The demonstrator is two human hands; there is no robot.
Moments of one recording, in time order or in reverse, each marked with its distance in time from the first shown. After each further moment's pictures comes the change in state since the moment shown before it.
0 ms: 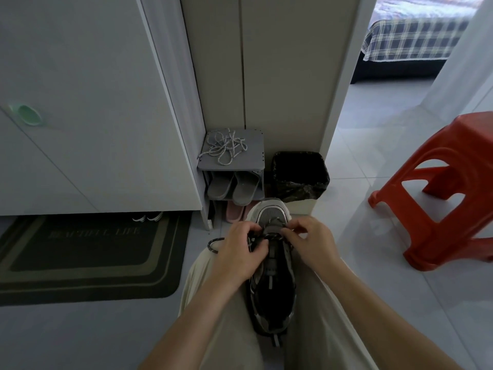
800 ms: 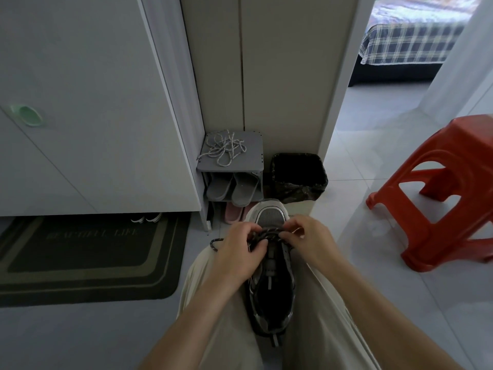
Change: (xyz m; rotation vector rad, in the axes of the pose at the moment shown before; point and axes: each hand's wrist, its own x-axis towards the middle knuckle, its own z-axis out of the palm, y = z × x) left_hand -0.001 0.004 -0.002 0.017 -0.003 -0.003; right_hand 0.005 -0.009 -0.011 -0.086 -0.134 0.021
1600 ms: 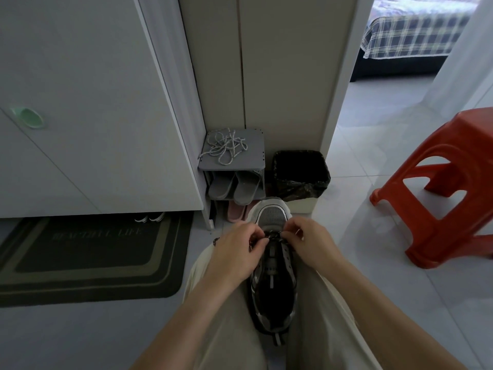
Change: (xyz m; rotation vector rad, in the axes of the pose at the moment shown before) left_hand 0.000 -0.003 -0.006 0.153 -0.039 0.110; right_hand -0.003 0.006 0.007 -0.052 -0.022 -0.043
